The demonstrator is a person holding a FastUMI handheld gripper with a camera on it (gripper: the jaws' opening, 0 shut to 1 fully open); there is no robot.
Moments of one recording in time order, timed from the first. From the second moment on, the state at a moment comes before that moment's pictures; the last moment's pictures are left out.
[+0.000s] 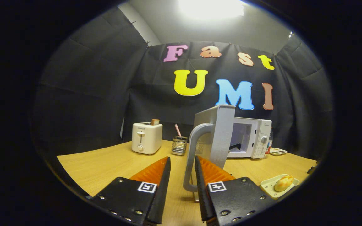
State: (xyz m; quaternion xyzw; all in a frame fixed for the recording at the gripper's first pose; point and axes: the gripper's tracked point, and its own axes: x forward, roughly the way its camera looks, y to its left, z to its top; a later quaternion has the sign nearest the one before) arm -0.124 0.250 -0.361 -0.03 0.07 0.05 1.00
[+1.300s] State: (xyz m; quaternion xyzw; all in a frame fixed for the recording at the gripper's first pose) arm -0.176 -0.067 -0.438 -0.09 0.19 0.01 0.98
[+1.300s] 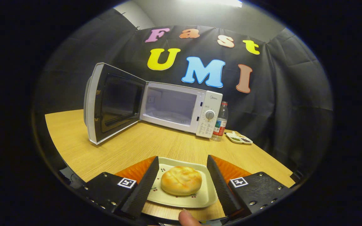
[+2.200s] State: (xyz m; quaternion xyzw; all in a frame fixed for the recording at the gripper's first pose) arm -0.171 -0.081 -0.482 0.03 0.29 0.01 0.96
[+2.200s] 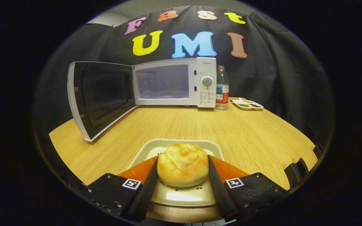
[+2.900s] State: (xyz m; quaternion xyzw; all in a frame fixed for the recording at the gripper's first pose) arm -0.044 -0.014 -0.346 0.06 0.18 0.06 0.98
